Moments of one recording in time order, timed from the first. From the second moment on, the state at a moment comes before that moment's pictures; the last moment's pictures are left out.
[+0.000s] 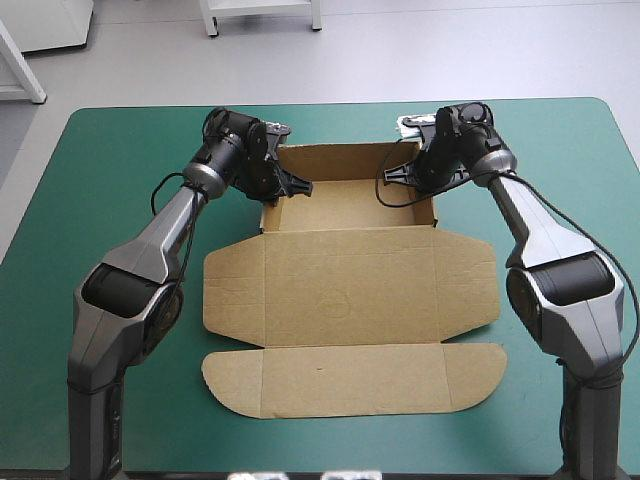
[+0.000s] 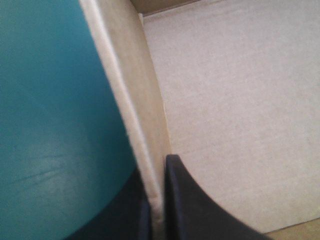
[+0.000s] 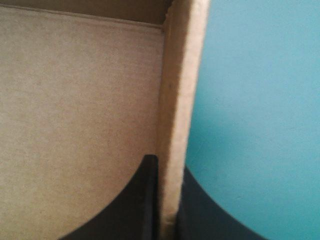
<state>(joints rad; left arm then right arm) -0.40 2.17 -2.09 0.00 1.23 -0.13 0.28 2.15 -2.06 0.06 1.17 0.11</state>
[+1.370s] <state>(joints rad) -0.44 1.67 -1.94 0.03 1.24 -0.06 0.30 1.87 -2.12 0.01 1.25 0.10</state>
